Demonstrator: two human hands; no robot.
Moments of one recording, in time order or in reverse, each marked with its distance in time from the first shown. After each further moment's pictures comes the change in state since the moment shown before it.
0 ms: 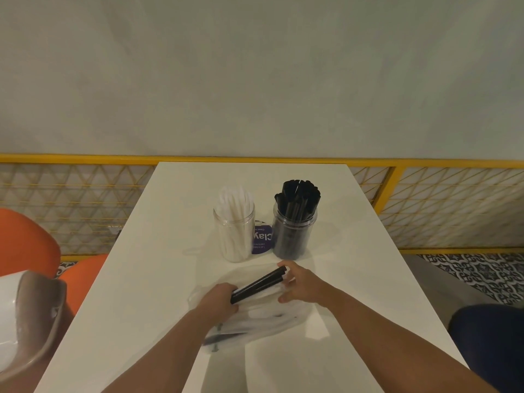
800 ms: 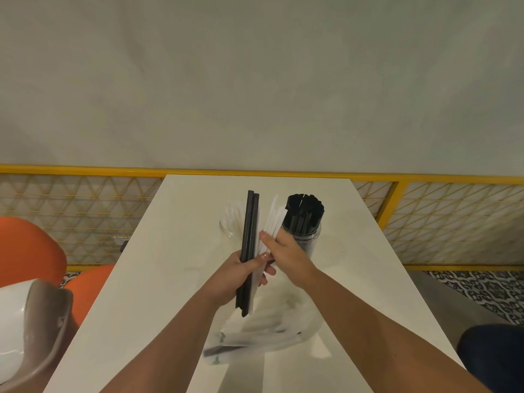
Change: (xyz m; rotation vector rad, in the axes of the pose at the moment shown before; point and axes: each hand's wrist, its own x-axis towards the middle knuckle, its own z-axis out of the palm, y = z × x) left_hand -0.017 0.056 -0.071 -1.114 -0.056 0.265; right_hand -0.020 -0.118 -0.009 0.523 0.236 -0.302
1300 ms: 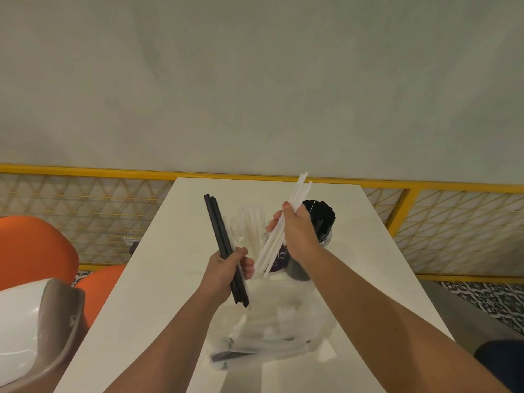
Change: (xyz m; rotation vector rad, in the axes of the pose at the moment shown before) left_hand 0.003 -0.001 -0.027 -0.312 0.469 -0.045; right_hand 0.034 -0.044 0.004 0.362 0.355 -0.018
